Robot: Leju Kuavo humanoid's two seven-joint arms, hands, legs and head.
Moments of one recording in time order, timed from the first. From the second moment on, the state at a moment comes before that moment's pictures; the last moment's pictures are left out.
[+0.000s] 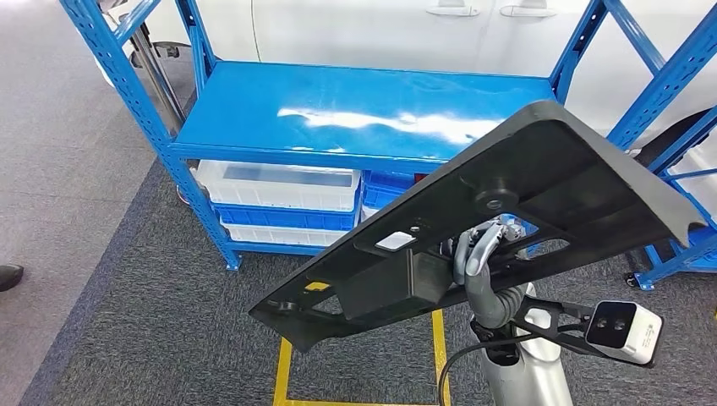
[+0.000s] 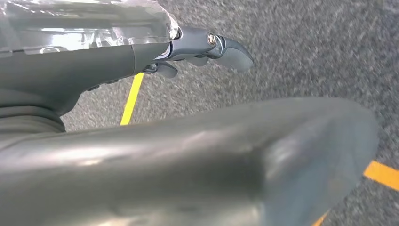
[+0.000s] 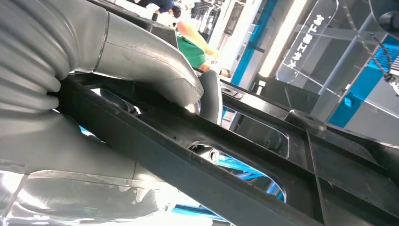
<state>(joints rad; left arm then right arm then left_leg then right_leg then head) -0.08 -0.06 1.16 -0.22 -0.83 0.09 -0.19 -0.18 0.07 0.12 -1.88 -0.21 0.70 -0.69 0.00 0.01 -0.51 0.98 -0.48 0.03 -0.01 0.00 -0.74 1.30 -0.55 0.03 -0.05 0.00</state>
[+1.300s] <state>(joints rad) -0.09 -0.02 1.17 -0.22 -0.86 0.13 -0.22 -0.18 0.09 0.05 -1.88 -0.15 0.70 -0.70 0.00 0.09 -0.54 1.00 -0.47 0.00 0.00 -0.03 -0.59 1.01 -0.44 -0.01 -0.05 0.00</state>
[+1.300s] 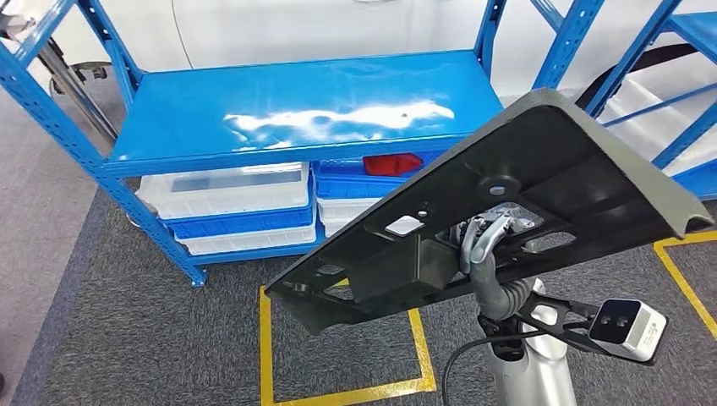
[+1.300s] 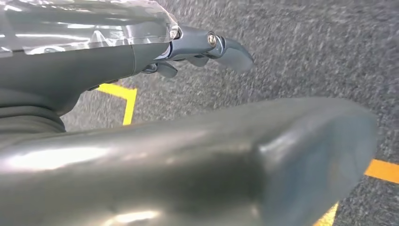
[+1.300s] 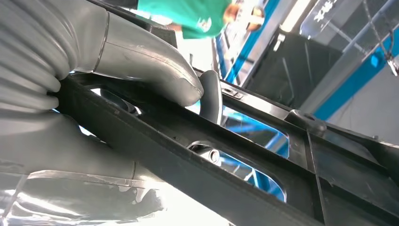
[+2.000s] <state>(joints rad) -0.09 0.02 1.17 -0.22 -0.87 0.12 -0.22 -0.16 0.12 -0.01 -1.95 -0.12 0.68 -0.70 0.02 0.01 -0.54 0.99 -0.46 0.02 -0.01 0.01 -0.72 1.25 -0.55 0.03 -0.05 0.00</state>
